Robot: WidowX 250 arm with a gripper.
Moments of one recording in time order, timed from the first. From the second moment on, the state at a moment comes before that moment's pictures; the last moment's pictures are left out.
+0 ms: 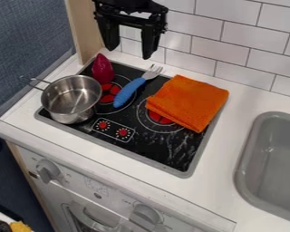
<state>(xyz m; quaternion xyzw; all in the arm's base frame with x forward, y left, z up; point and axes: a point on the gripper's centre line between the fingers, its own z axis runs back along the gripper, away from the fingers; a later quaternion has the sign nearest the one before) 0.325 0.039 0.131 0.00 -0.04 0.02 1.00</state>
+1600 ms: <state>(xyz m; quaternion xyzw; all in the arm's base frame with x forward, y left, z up) 0.378 0.155 0.023 0.04 0.01 0.11 0.99</state>
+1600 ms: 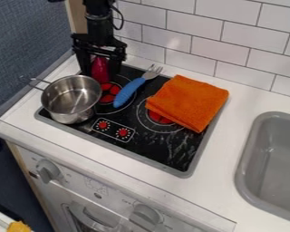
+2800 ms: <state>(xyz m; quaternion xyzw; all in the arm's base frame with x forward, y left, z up) 0.321 0.135 0.090 -0.01 -0.04 0.07 1.00</state>
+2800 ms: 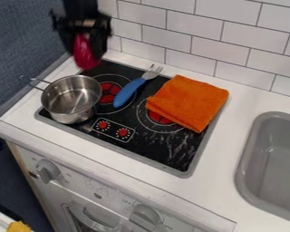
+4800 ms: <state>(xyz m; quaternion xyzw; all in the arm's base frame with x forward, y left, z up) 0.258 0.138 0.034 0.02 -0.01 0.16 0.99</state>
